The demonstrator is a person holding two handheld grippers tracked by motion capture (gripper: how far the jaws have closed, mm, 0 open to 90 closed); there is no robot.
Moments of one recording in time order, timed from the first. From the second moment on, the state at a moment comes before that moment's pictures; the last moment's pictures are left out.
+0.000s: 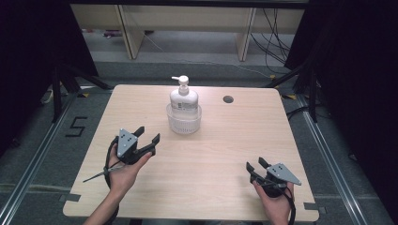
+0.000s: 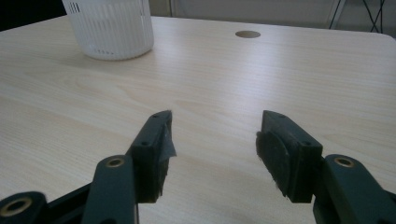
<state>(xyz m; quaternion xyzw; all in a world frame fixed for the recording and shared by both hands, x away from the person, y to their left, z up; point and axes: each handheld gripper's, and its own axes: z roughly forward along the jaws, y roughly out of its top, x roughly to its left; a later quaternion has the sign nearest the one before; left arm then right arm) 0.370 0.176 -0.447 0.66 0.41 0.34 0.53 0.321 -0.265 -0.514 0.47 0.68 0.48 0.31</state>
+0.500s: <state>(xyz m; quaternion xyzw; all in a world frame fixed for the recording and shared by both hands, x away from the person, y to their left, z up) 0.357 0.201 -0.501 0.67 0.42 0.33 0.51 0.321 -0.266 -0.514 0.47 0.68 0.48 0.31</state>
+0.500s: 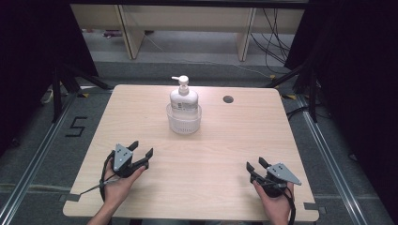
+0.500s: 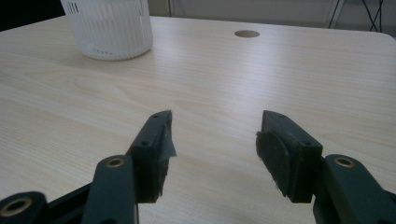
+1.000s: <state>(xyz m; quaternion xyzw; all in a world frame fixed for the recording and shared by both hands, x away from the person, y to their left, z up) 0.352 0.209 -0.522 0.67 0.43 0.33 0.52 0.322 -0.265 -0.514 0.46 0.67 0.48 0.31</state>
